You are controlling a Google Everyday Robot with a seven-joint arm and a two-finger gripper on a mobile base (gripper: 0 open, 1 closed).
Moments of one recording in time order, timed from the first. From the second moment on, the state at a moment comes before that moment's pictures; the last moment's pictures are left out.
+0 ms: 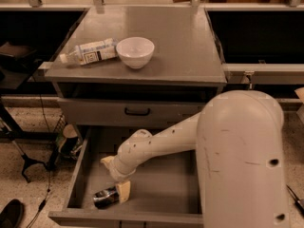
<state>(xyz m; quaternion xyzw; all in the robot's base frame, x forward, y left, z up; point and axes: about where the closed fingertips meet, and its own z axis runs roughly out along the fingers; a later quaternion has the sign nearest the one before) 0.488 0.164 0.443 -0.86 0.46 0.11 0.21</state>
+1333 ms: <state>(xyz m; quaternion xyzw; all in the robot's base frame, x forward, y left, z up) 0.485 0.174 0.367 -0.84 0.48 0.16 0.22</state>
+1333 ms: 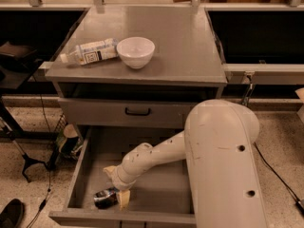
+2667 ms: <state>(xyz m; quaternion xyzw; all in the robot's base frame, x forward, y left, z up) 0.476 0.128 0.408 -0.80 0.55 0.13 0.23</state>
